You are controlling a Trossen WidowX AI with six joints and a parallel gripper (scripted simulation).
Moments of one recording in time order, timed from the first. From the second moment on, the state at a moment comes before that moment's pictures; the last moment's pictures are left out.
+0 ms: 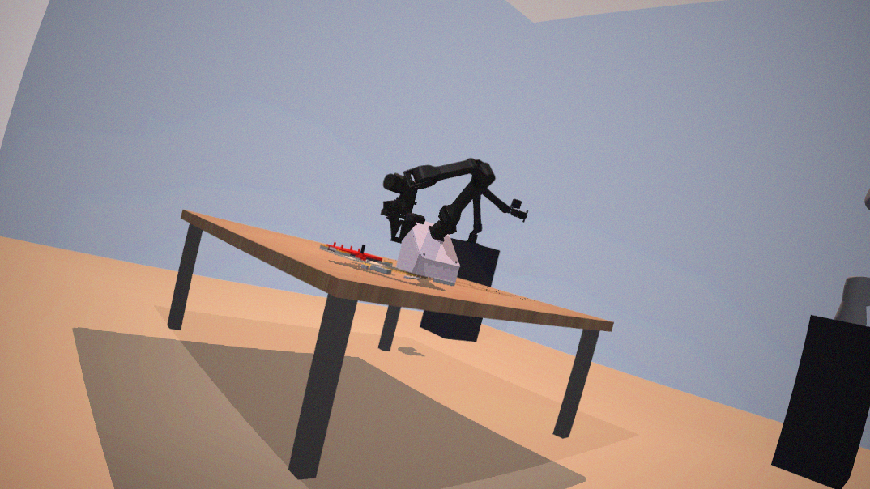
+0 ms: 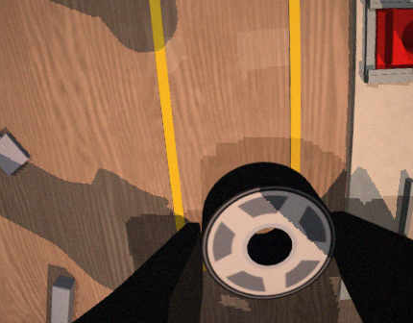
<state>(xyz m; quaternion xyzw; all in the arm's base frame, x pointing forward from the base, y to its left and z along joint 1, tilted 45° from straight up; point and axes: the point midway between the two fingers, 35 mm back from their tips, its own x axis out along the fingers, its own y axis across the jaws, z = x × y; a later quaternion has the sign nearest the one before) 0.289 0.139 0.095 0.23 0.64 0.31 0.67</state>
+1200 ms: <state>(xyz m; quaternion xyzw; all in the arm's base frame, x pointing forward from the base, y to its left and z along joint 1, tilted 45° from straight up) 0.283 0.214 0.027 0.23 0.64 0.32 0.66</state>
